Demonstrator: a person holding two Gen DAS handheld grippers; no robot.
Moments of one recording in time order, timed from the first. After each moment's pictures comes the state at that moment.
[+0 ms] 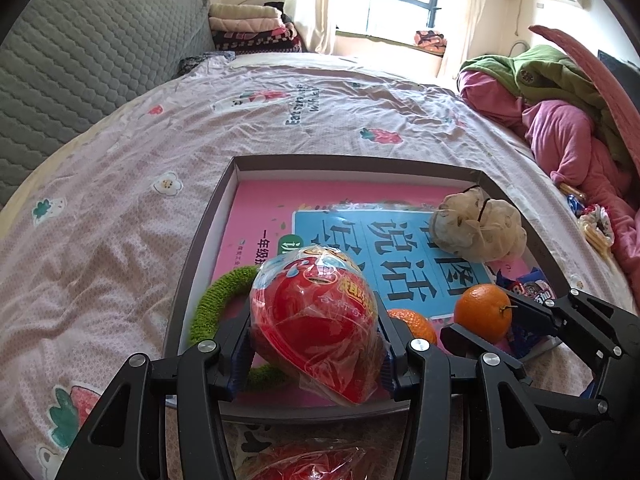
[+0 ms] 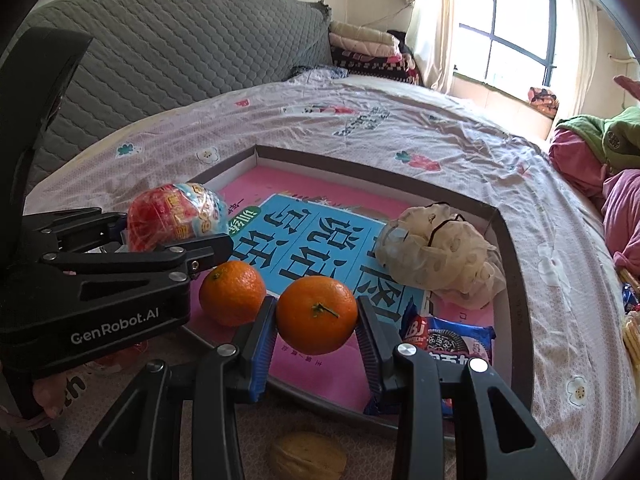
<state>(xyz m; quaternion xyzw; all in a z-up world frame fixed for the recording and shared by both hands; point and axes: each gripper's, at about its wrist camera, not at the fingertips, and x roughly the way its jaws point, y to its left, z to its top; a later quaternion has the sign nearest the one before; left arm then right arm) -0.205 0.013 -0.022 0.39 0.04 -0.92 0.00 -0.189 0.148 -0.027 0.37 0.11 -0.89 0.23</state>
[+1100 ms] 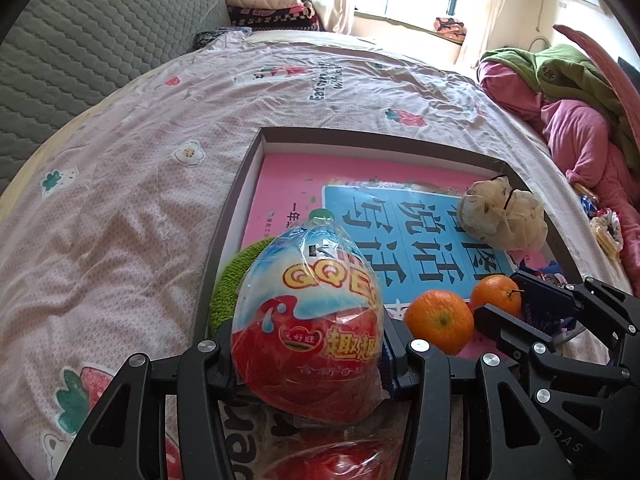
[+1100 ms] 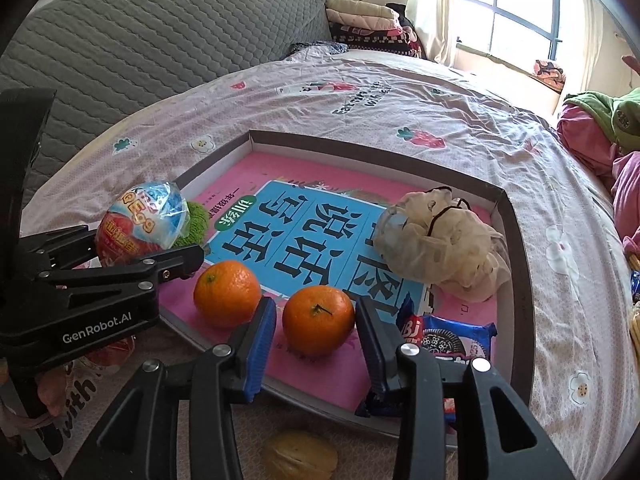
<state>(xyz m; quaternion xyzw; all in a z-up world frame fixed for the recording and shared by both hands) -0.204 -0.004 -0.028 0.43 0.06 -0.90 0.02 -0.201 0.153 -0.023 0.41 0.10 -0.88 0.23</state>
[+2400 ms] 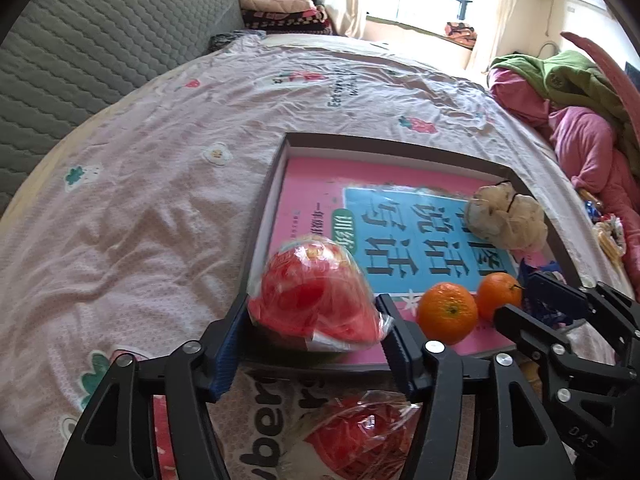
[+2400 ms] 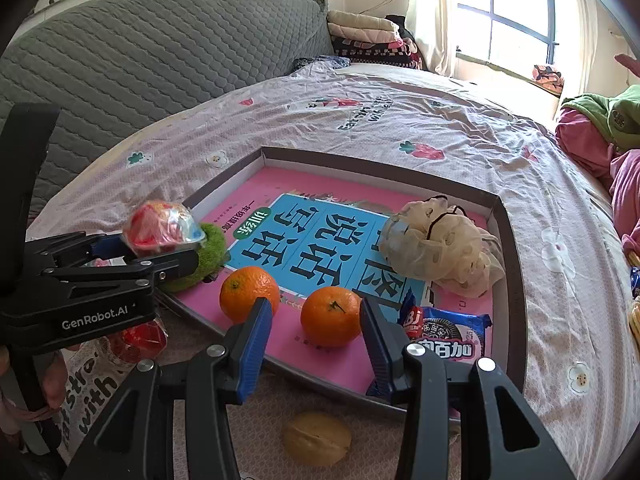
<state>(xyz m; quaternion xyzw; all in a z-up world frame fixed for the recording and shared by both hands) -0.186 -0.014 -0.016 0.43 0.06 -0.90 0.05 -0.185 0.158 -0.010 0.39 0.08 -0.88 0.24</state>
